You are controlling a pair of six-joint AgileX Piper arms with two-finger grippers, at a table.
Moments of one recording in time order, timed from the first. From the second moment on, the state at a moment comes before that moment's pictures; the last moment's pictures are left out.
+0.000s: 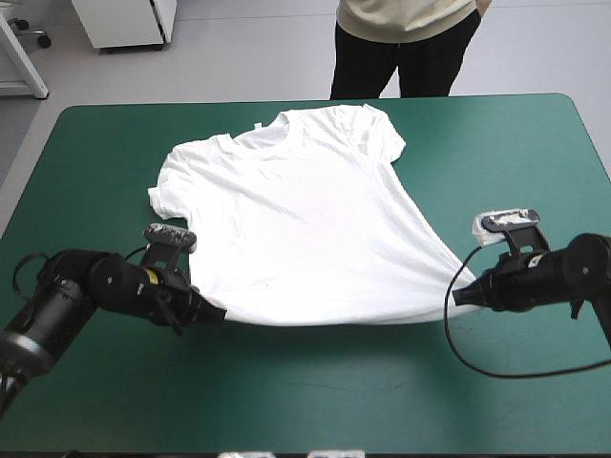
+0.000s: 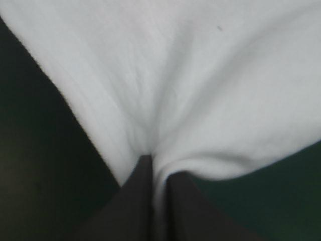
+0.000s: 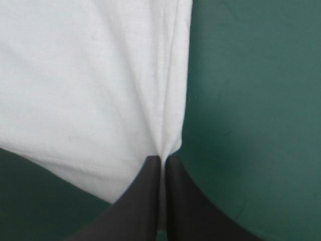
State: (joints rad) left arm -0.32 1.12 -0.88 -0.25 1.02 0.13; right arm 0.02 1.10 -0.93 0.32 1.08 -0.35
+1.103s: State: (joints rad) left arm -0.32 0.90 -0.66 -0.38 1.16 0.17; right arm 0.02 0.94 -0.64 0.41 1.07 -0.37
